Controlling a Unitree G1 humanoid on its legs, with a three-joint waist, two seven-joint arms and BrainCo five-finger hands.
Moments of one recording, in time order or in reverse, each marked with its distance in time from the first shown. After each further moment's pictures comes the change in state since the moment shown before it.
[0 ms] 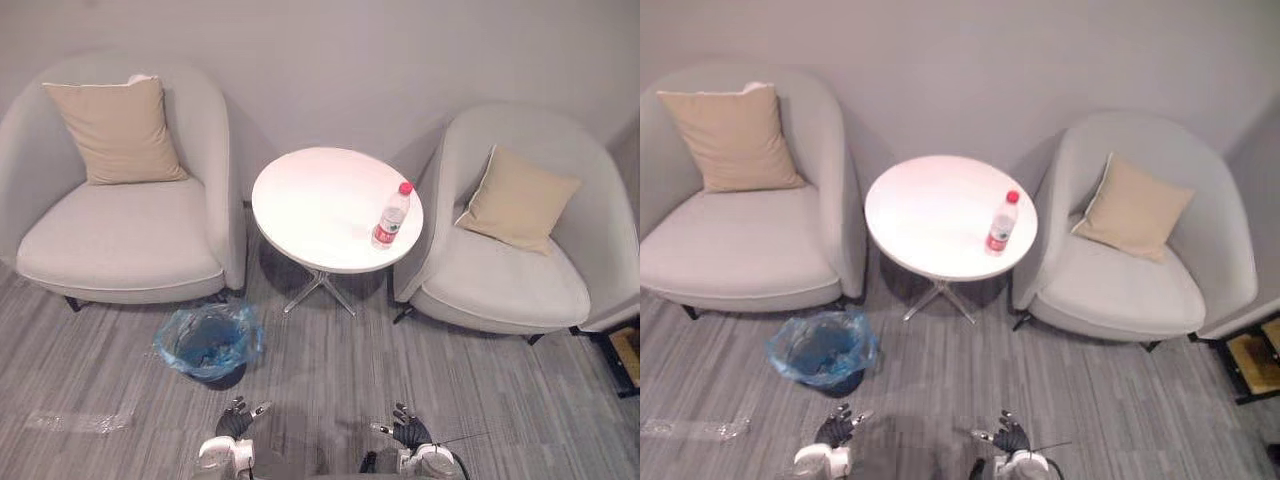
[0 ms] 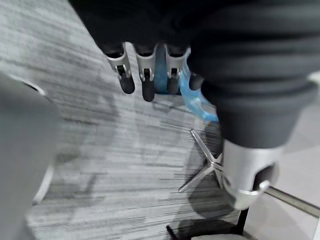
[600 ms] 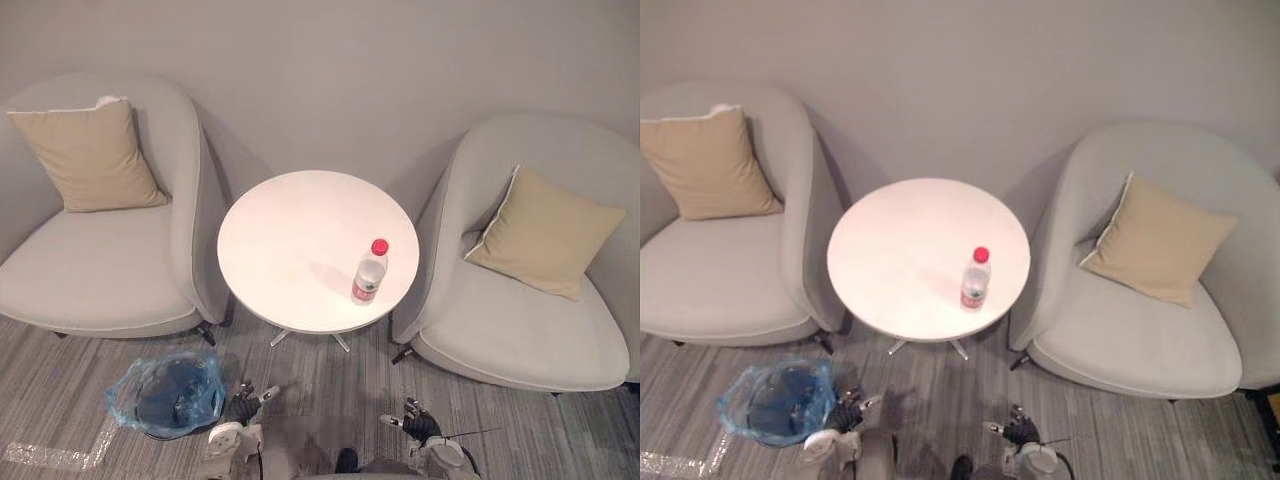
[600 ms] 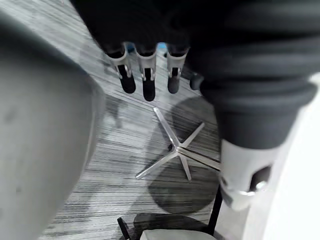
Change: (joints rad) left arm -0.024 -0.030 -0.005 -0.006 0.018 -0.007 -0.015; right arm -0.005 -0.037 -0.032 0.029 0.040 0.007 -0.014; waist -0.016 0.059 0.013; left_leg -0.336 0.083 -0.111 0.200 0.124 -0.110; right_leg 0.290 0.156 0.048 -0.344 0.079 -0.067
